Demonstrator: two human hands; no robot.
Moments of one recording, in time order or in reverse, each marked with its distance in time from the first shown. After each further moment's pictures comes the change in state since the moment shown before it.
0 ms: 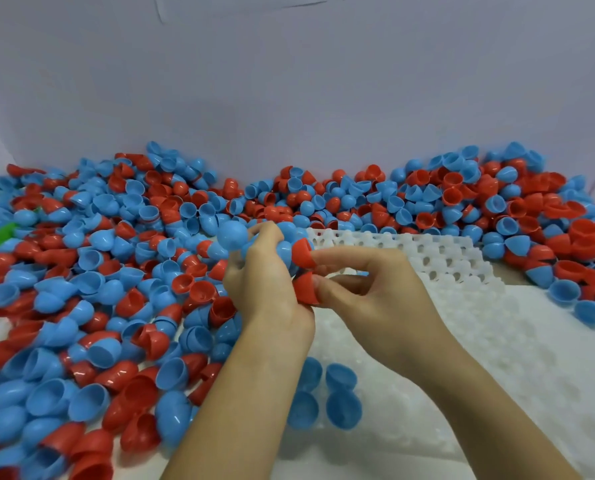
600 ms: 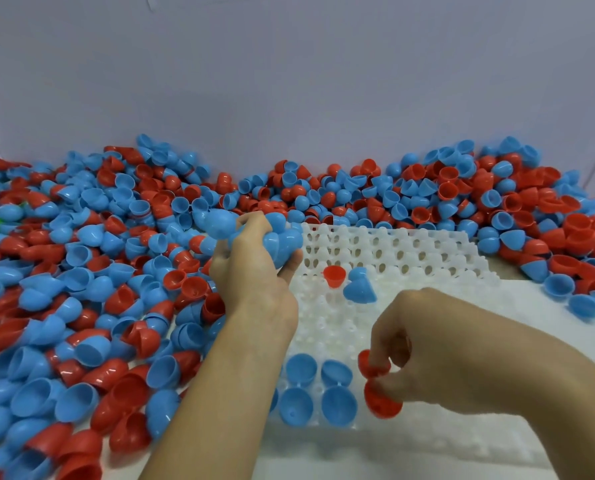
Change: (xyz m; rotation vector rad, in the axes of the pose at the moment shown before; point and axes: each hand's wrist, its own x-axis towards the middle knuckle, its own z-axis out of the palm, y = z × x) left_hand 0.010 0.003 0.000 -0.013 0.006 0.022; right_hand -0.022 -0.017 -0.048 -0.851 -0.489 0.432
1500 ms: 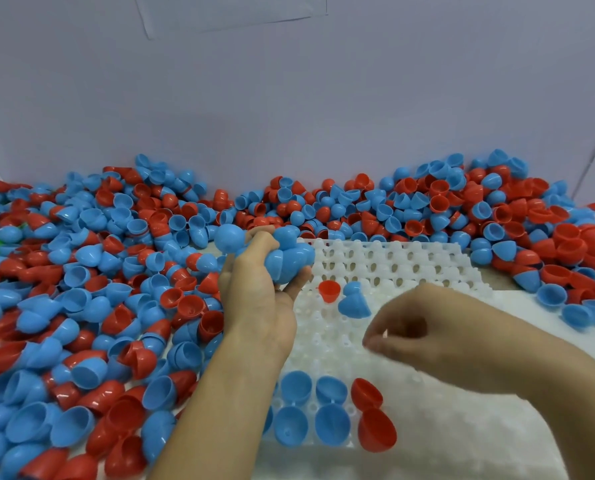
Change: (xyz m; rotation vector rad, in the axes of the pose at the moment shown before) left_hand -0.006 0.001 -0.002 0.040 -0.186 -0.026; right_hand 0.010 0.024 -0.012 0.145 0.095 -0.063
